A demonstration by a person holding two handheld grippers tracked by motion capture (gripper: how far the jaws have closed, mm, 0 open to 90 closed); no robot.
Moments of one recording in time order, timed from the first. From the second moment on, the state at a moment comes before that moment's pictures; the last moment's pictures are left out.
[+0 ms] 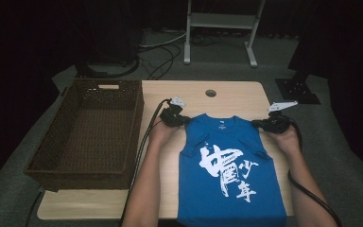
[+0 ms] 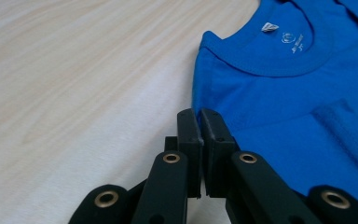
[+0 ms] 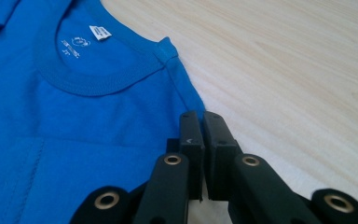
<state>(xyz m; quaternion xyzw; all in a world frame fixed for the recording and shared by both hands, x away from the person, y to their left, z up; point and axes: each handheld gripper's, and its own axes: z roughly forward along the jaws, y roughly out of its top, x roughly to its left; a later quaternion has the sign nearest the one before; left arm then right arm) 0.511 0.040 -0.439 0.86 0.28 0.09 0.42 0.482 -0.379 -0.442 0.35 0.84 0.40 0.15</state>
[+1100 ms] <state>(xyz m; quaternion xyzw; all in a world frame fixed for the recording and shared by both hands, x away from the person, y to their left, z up) 0.433 0.040 -0.424 0.87 0.27 0.11 0.39 0.405 -0.363 -0.434 0.32 0.85 0.39 0.16</state>
